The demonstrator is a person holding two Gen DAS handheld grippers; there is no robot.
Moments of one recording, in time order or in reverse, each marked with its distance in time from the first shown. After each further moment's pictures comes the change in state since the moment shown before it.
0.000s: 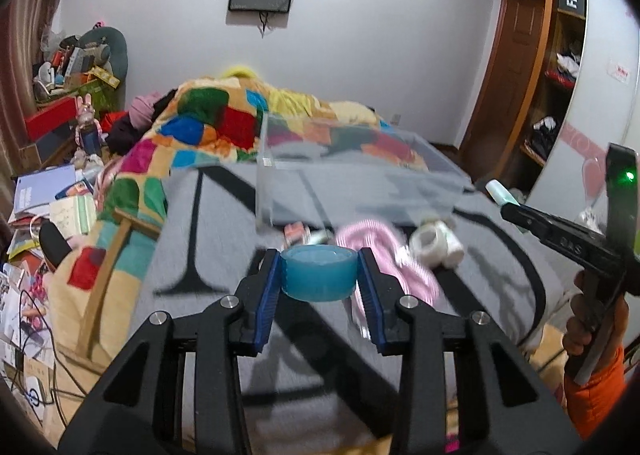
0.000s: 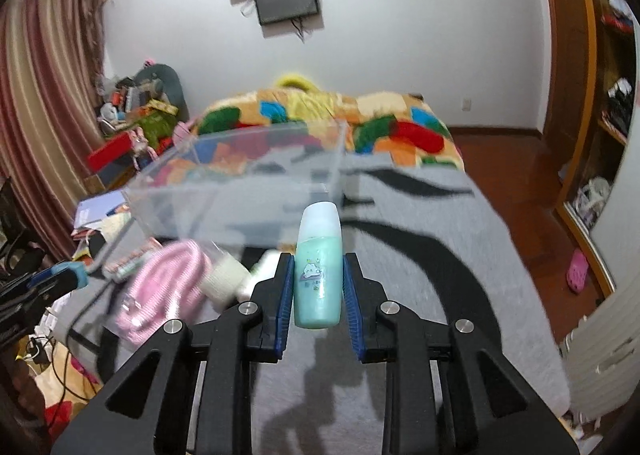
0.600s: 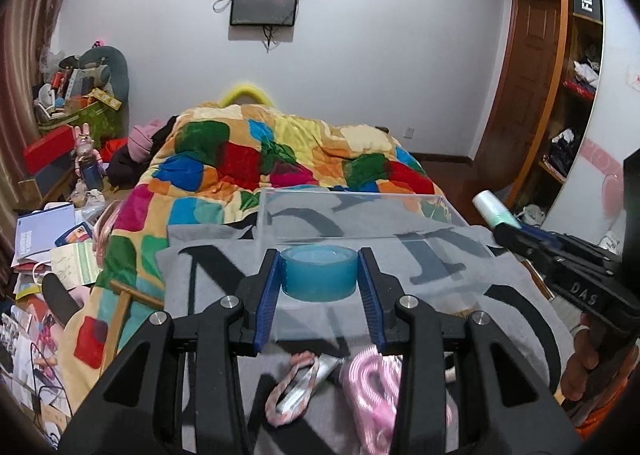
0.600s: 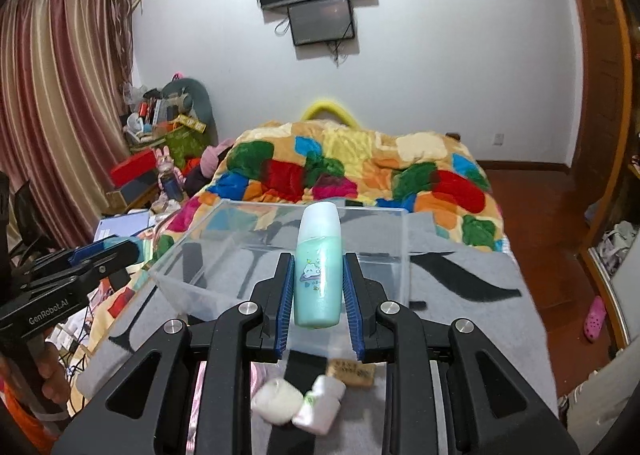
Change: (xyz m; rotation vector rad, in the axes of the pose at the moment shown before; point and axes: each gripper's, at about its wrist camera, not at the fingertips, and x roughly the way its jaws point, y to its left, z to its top) left arm 0.061 -0.006 0.095 0.022 -0.010 0.052; right arm 0.044 0.038 0.086 -0.057 -0.038 0.092
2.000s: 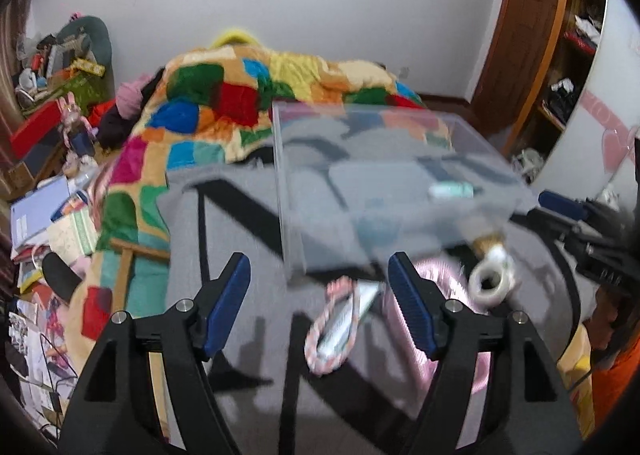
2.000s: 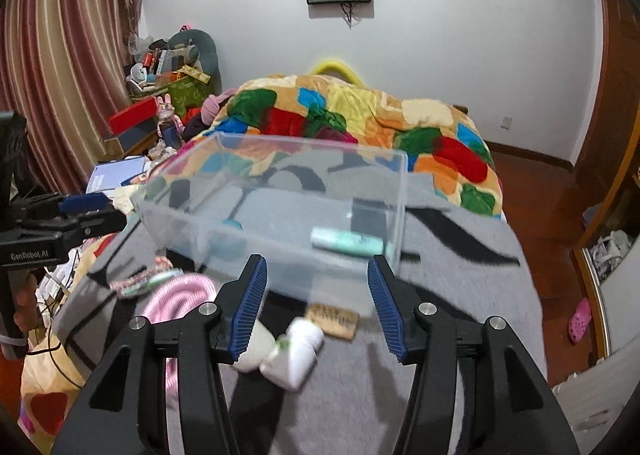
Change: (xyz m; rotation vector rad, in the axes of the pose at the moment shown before) left arm 0.015 0.025 -0.039 0.058 0.232 -0.026; right arm 0.006 -0.018 -0.039 -0.093 0.141 -0.015
